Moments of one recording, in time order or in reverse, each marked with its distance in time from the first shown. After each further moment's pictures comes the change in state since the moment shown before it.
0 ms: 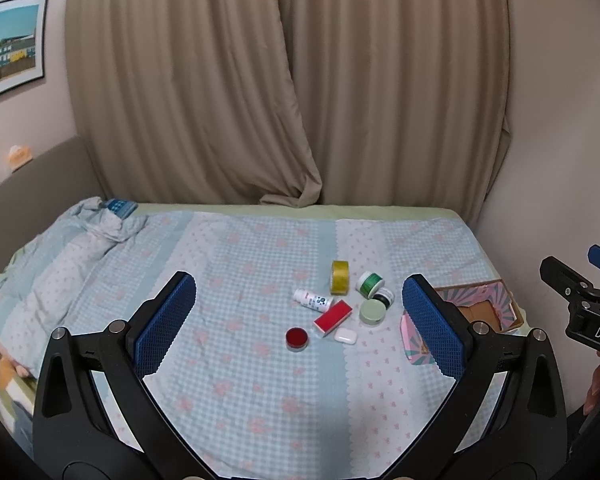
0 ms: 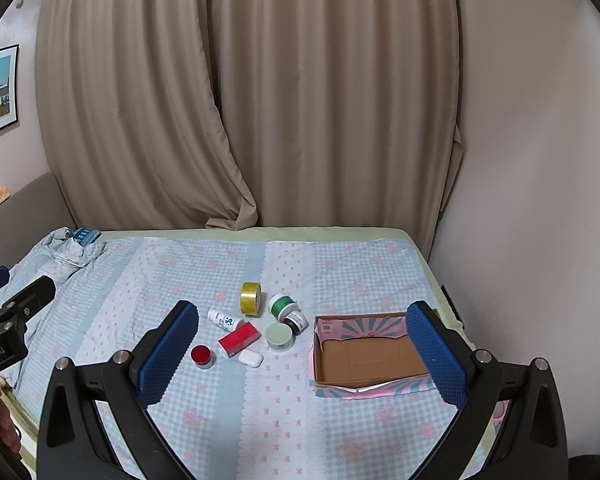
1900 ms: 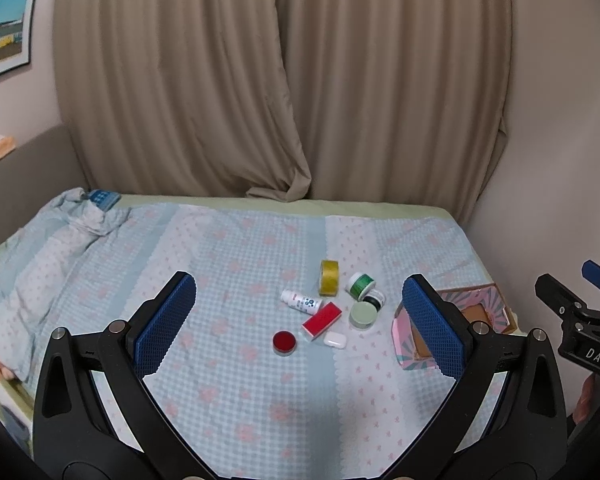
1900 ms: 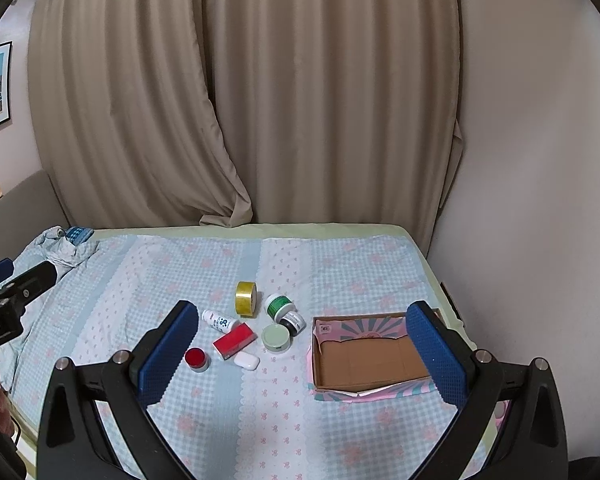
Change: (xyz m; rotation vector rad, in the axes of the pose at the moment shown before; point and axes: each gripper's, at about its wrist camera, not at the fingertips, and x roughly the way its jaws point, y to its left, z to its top) left arm 0.038 0.010 0.010 -0.025 0.039 -0.055; right arm 0.016 0.006 -0.005 -0.002 0.005 -0.021
